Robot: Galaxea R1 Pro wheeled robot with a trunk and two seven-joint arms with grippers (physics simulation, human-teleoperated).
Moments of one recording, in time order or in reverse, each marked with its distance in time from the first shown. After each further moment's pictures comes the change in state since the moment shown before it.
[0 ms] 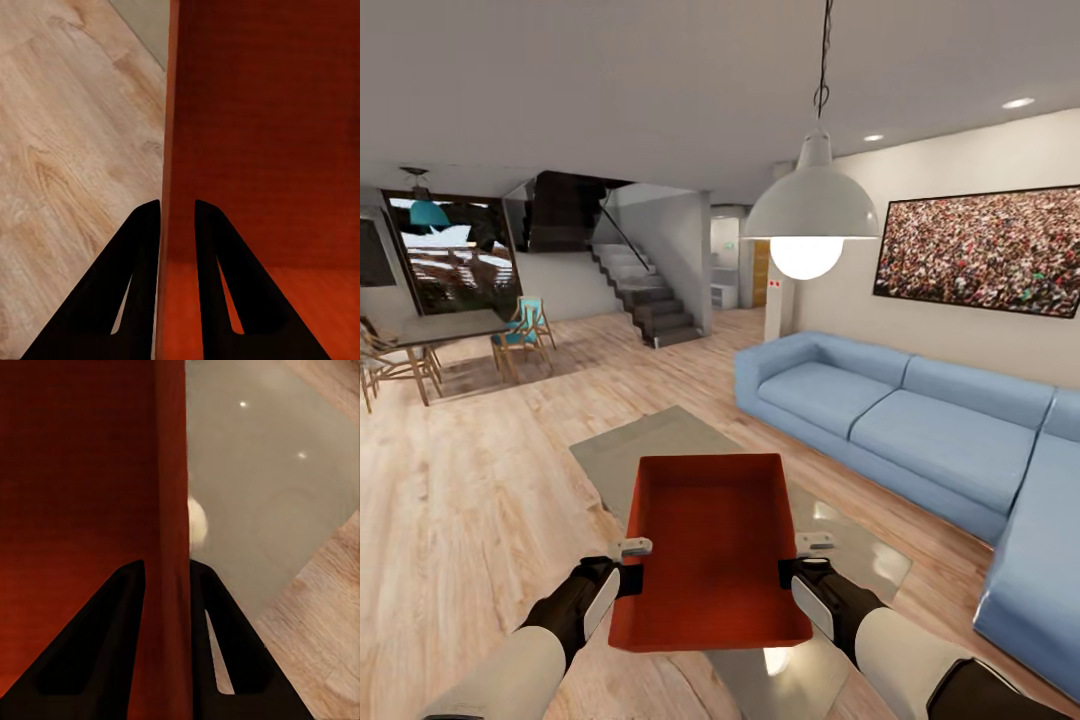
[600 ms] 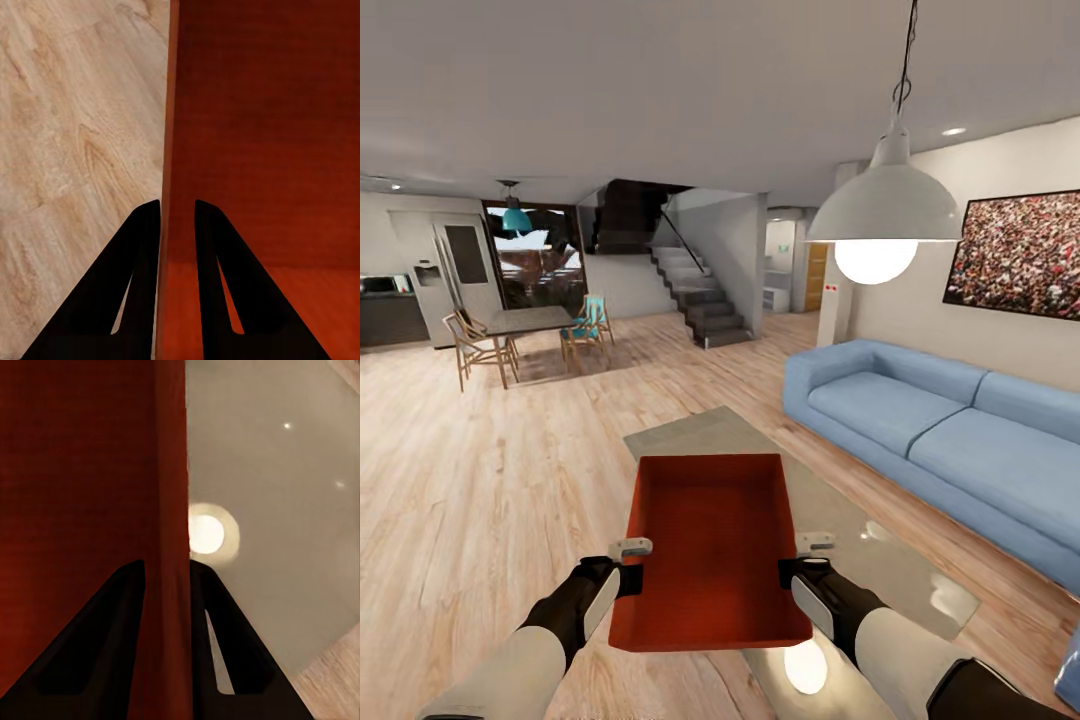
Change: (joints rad) left arm 0.000 0.000 0.000 -0.001 0.000 0.002 0.001; right arm 0.000 0.000 0.001 0.000 -0.001 0.000 0.000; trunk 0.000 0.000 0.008
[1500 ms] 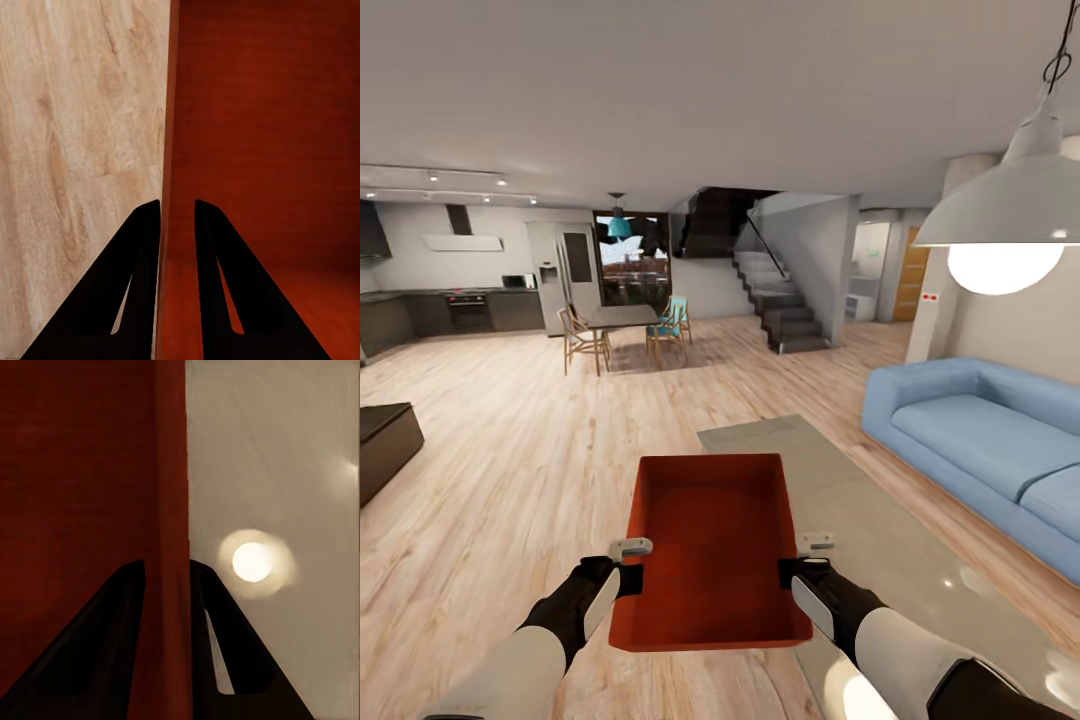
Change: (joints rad) left arm 0.000 0.000 0.000 0.000 0.000 0.000 0.000; right arm 0.000 0.000 0.000 0.000 0.000 0.000 0.000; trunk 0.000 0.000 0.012
